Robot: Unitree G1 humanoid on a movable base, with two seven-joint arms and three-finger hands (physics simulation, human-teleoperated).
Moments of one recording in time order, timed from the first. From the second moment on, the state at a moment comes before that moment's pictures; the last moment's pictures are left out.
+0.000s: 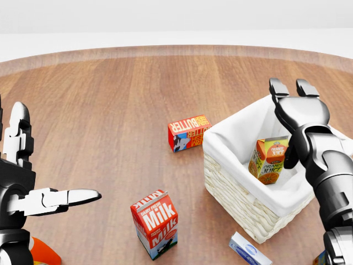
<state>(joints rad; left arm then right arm) 0.01 0.03 0.14 -0.51 -0.17 0.09 0.02 -0.96 -0.44 0.04 1.23 -1.18 -0.09 -0.14</state>
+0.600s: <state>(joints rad) 0.01 0.03 0.14 -0.51 -0.17 0.09 0.02 -1.05 -0.49 0.02 1.22 -1.18 -0.09 -0.06</state>
